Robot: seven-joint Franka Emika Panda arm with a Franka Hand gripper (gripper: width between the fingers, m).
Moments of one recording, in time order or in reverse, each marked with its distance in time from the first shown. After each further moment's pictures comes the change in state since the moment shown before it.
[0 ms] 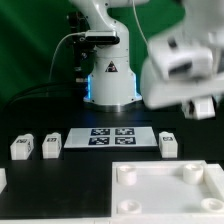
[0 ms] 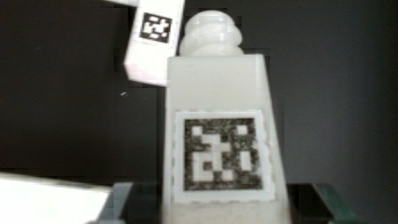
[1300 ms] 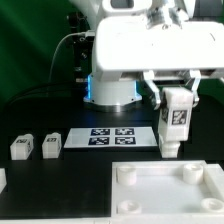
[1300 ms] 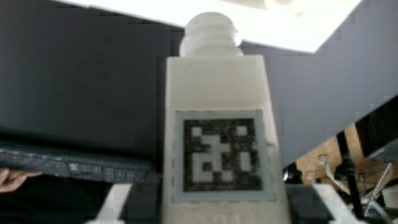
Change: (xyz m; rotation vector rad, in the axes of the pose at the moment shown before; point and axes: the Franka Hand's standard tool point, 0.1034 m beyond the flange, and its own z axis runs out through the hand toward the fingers) arm 0.078 0.080 -0.076 -0.210 1.142 -0.138
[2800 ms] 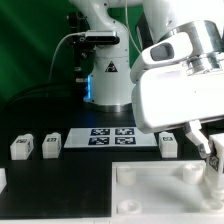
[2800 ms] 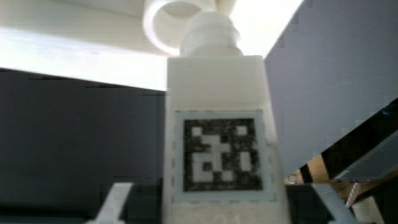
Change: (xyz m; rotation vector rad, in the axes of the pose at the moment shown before) arm 0.003 -0.052 0.063 0.104 -0.058 0.029
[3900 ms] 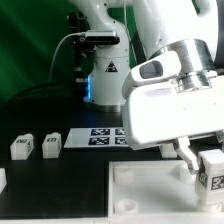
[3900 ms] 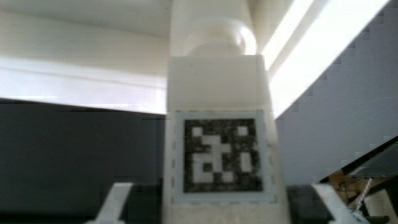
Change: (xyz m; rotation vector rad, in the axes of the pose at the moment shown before) arm -0.014 0.010 0.016 -0.010 0.033 -0.003
